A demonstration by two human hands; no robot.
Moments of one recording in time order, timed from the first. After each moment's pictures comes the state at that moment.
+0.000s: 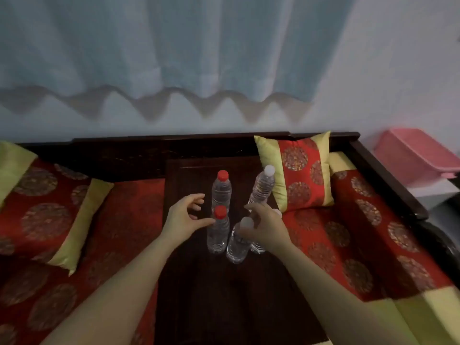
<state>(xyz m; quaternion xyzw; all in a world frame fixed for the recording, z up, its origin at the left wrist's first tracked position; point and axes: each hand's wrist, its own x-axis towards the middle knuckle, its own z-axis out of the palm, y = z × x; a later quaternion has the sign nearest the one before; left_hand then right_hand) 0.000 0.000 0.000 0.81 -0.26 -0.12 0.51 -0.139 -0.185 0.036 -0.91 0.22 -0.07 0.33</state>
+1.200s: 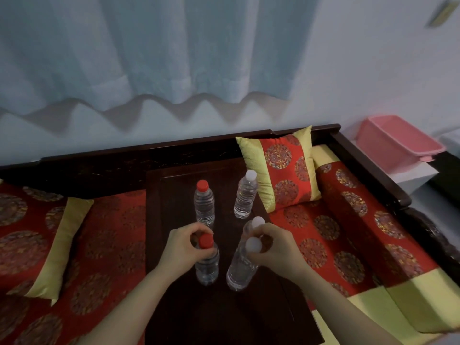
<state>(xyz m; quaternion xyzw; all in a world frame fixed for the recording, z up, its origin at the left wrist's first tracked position) -0.037 -0.023 0.022 0.82 -0.34 -0.15 0.44 -0.191 -0.208 0.051 -0.88 0.20 -0.12 0.42</state>
